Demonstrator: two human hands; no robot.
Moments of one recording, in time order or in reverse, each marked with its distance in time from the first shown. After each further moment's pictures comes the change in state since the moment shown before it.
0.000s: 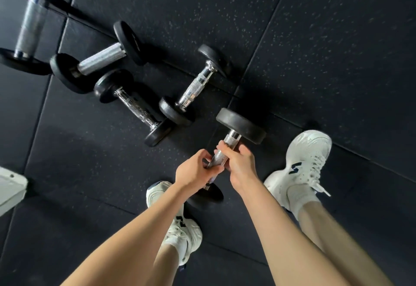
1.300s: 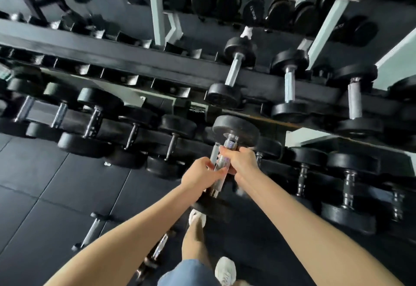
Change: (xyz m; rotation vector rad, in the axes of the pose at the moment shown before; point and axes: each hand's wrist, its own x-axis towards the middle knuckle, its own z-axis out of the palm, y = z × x) left_hand -0.459 0.594 -0.314 -0.141 0.261 0.329; right_hand -0.582 -0.560 -0.165 0.031 -0.014 -0.553
